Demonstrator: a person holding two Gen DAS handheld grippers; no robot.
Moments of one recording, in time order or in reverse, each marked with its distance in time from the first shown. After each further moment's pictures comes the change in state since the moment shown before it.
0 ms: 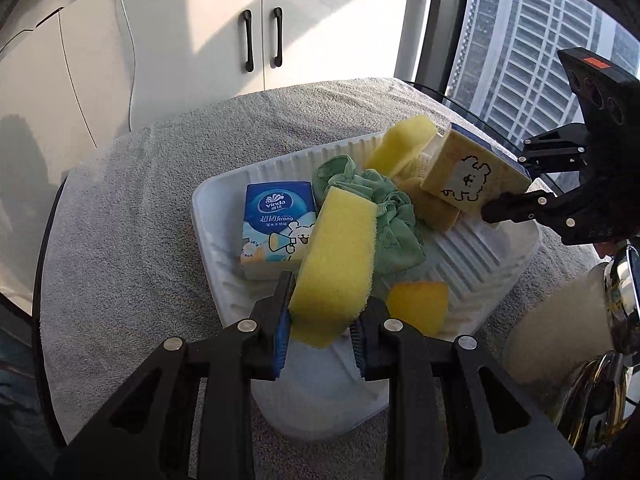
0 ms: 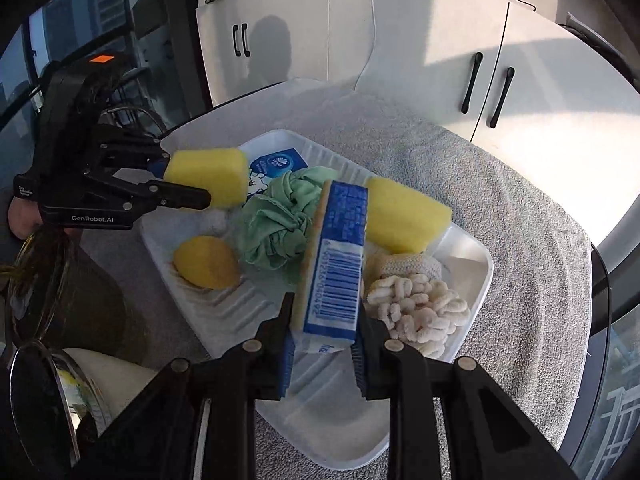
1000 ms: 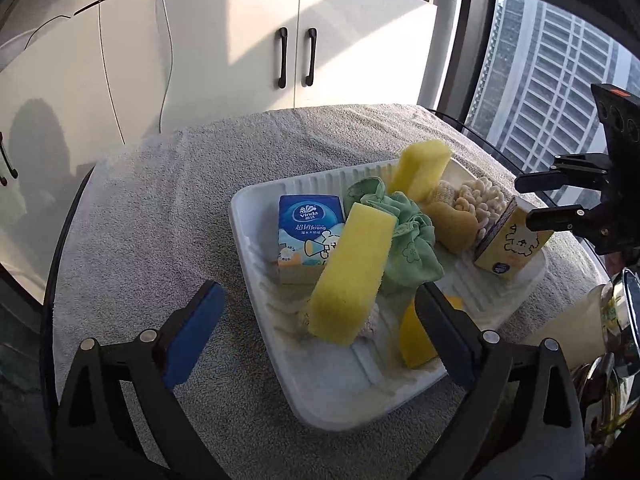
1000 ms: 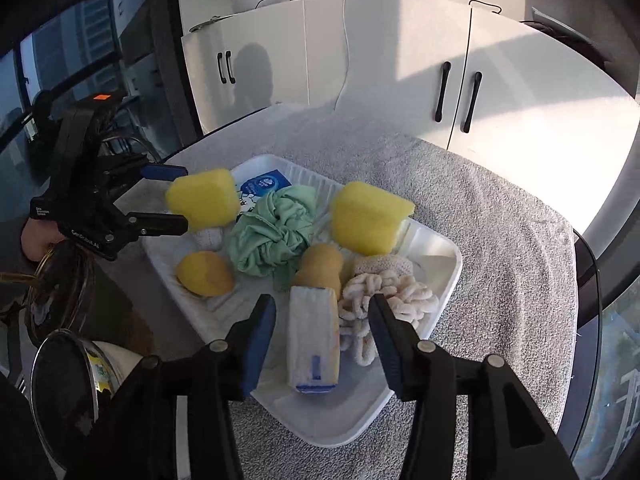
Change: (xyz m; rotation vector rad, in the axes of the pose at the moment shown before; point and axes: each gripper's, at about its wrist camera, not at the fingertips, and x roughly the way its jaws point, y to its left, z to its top) left arm -0.024 0.014 -0.008 -0.089 -0.091 0.053; right arm -0.034 -0.016 -0.007 0.078 -0.090 -0.021
